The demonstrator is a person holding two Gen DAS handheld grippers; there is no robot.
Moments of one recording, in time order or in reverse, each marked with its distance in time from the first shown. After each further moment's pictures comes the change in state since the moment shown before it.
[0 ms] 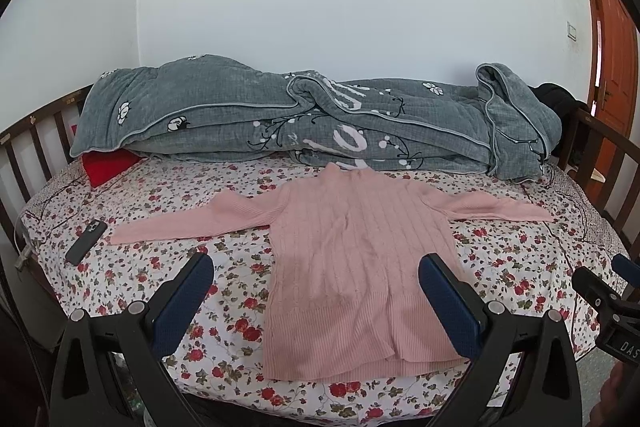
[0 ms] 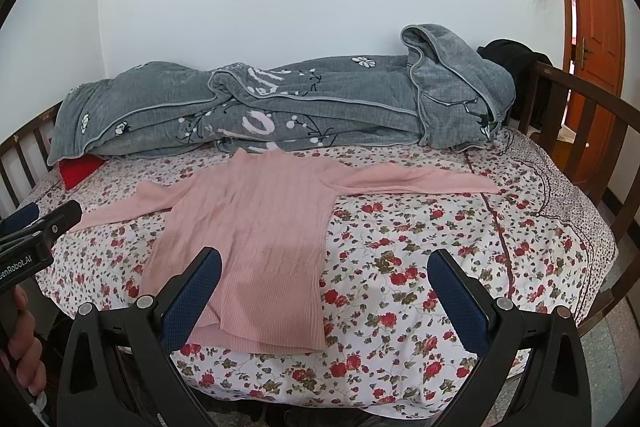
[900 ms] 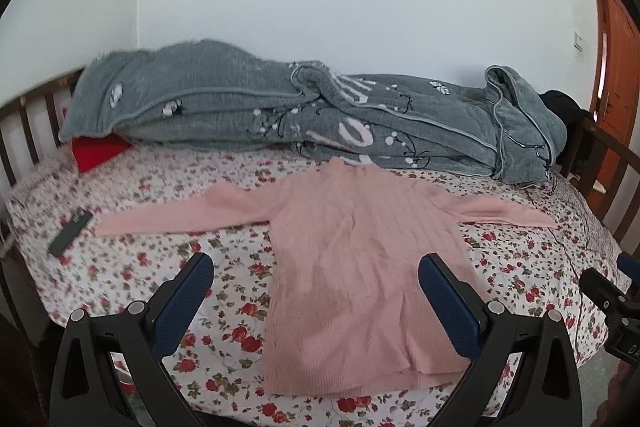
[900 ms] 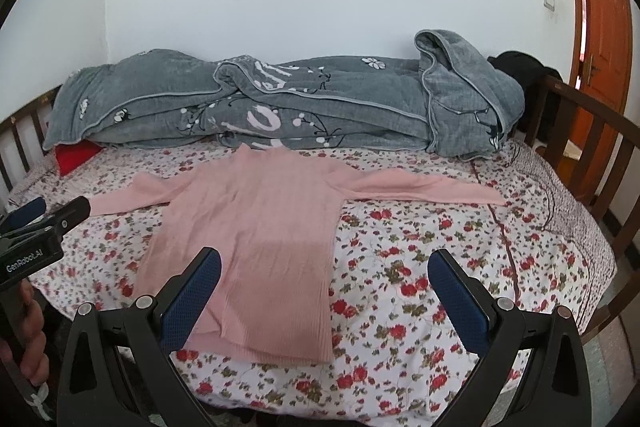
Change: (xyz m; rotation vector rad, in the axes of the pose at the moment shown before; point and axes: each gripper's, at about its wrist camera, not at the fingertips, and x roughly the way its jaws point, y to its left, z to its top) left arm 0.046 0.033 -0.011 -0.061 0.023 -0.040; right arm 0.024 0.032 0.002 -0.065 0.003 -0.035
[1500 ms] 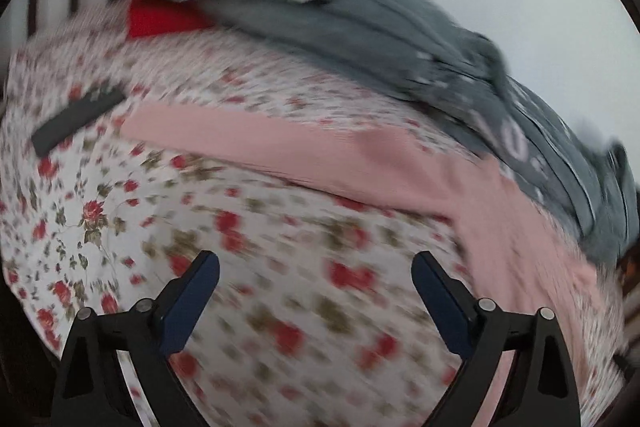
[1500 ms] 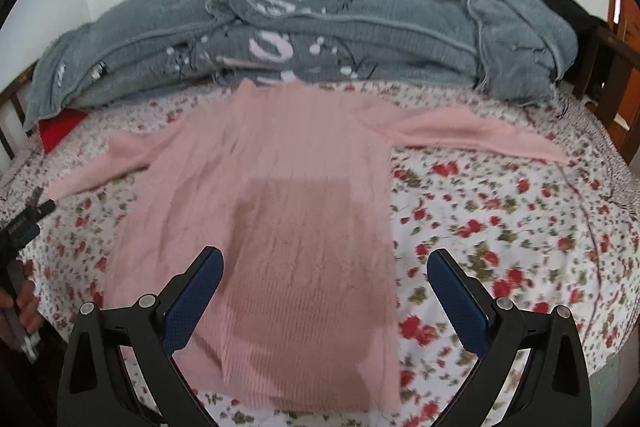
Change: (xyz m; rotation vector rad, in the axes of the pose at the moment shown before) left arm 0.177 0.250 -0.039 -0.422 0.170 0.091; right arm 0.152 0.040 -0.010 0.028 0.234 0.051
